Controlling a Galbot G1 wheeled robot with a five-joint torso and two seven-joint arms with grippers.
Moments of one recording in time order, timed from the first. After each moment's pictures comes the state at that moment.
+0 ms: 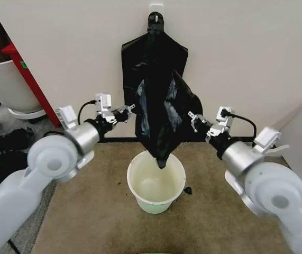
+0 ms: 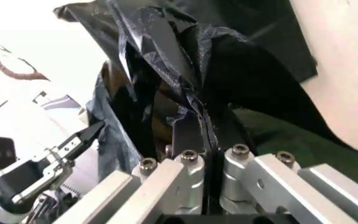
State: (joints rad) left arm 0.82 -0.71 -0.28 -2.25 -1.51 0.37 -0.30; right arm -1.06 0.92 0.34 2.44 1.43 -0.31 0.52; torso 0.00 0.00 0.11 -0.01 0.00
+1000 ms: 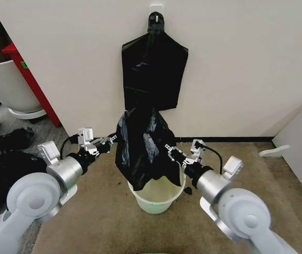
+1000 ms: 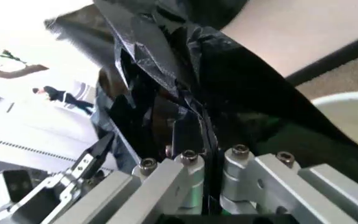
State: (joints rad) left arm 1.23 -0.78 -0.48 -2.30 -1.39 0.38 -0.27; right arm -1.18 1.13 0.18 2.33 1.42 -0.29 0.51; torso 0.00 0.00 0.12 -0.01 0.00
